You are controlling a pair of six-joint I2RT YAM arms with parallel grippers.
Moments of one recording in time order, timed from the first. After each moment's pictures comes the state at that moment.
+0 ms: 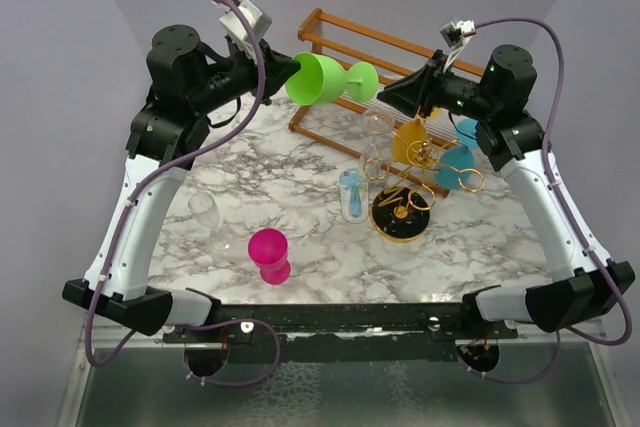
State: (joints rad) left arm -0.37 1.34 1.81 -0.47 0.53 0.00; right arm 0.27 1.32 1.48 -0.19 -0.79 0.28
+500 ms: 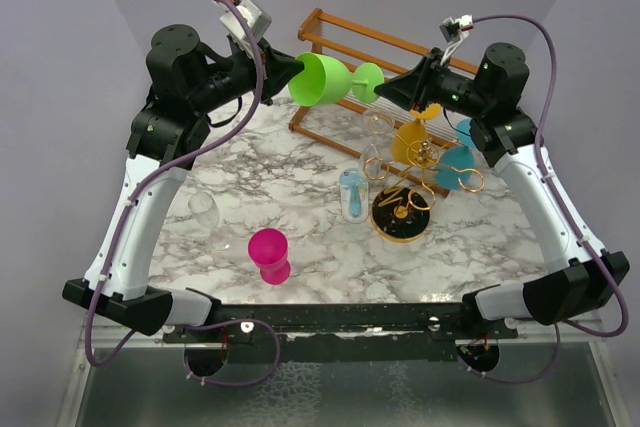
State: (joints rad) left arm -0.38 1.35 1.81 -0.44 0.57 -0.03; right arm 0.28 1.37 1.48 -0.12 -0.74 0.42
